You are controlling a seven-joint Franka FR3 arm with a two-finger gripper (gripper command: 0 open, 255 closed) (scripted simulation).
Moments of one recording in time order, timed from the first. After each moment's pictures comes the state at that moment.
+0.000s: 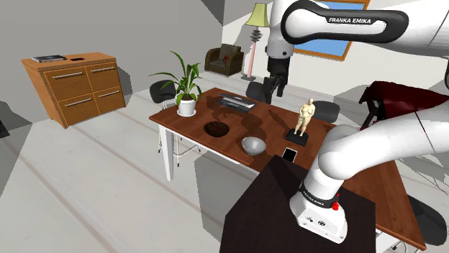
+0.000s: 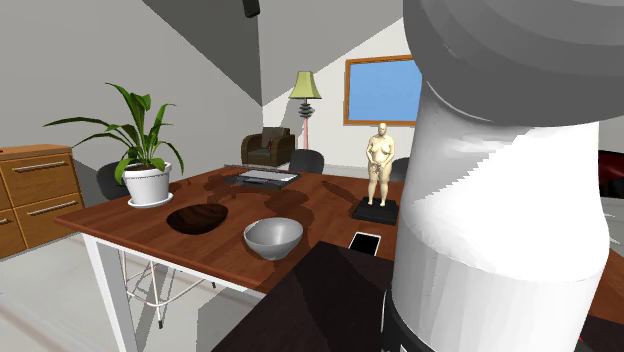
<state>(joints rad) -0.01 -0.80 -0.06 -2.42 -0.10 1.51 0.04</state>
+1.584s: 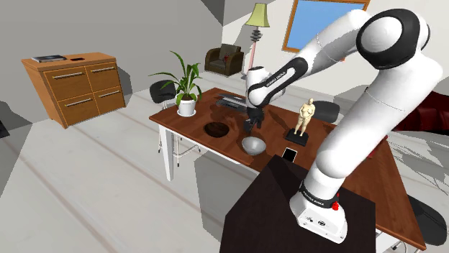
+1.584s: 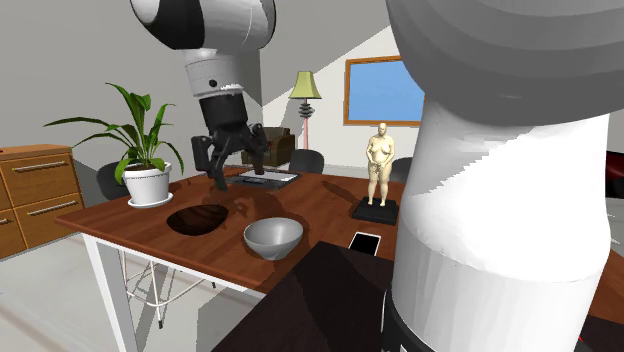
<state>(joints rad) -0.09 -0.19 -0.23 -2.62 -0.25 2.33 -0.03</state>
